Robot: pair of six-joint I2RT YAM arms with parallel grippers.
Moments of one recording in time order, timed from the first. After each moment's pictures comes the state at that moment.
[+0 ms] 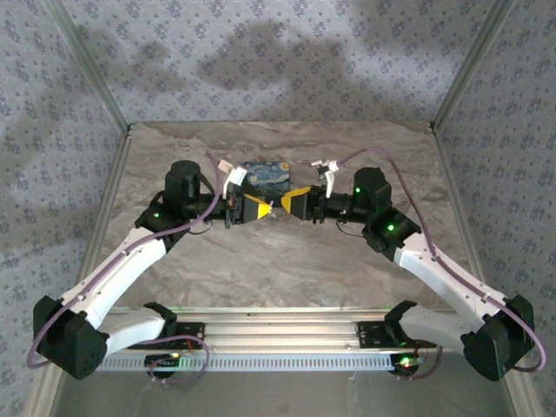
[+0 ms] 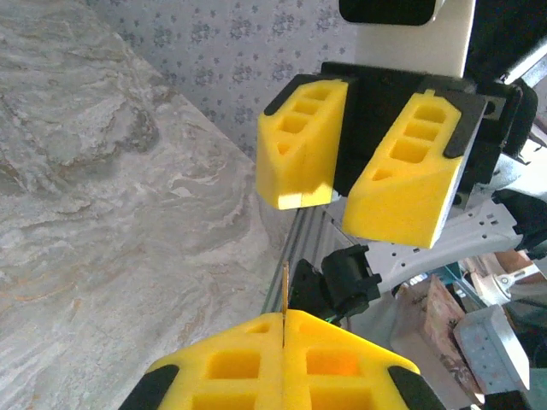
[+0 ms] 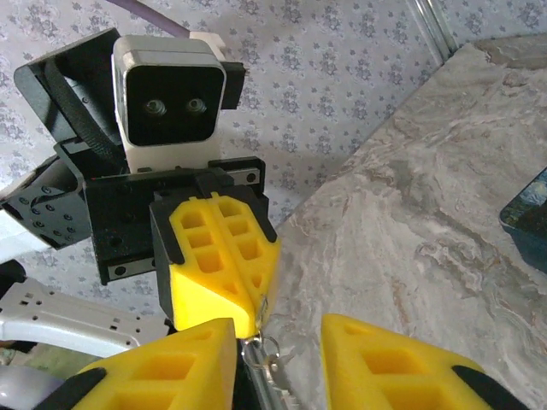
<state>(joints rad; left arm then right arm) -0.52 1.12 0.93 -0.15 0.95 -0.45 0.61 1.08 0.89 0.04 -0.67 0.56</state>
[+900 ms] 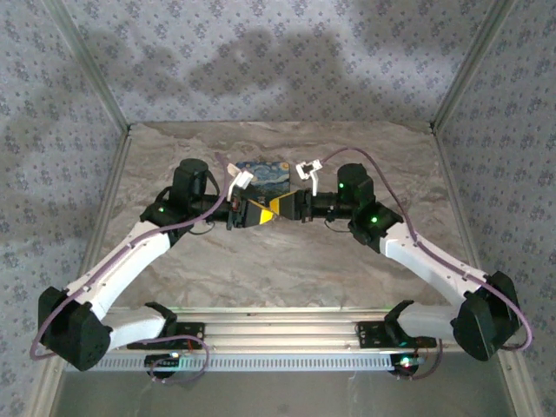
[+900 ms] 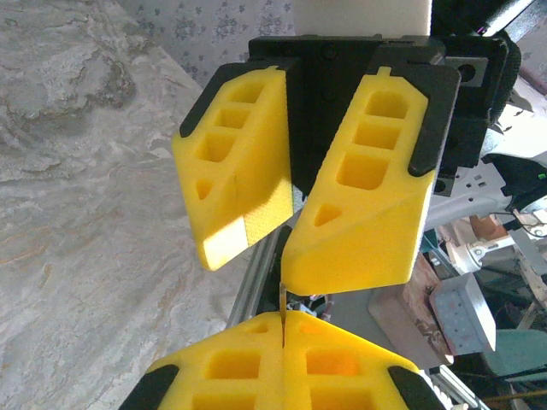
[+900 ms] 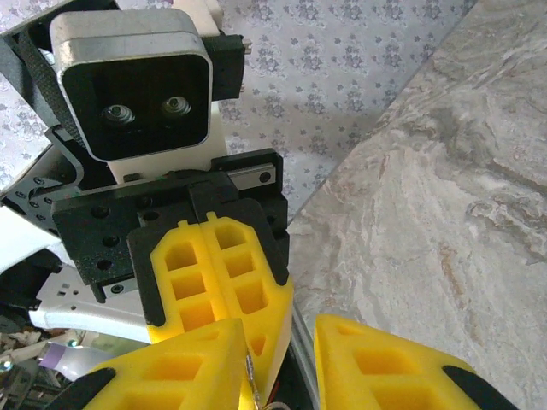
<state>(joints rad) -0.53 1.17 0.96 -0.26 1.01 -0.40 0.64 1.22 0.91 0.11 -0.76 0.68</state>
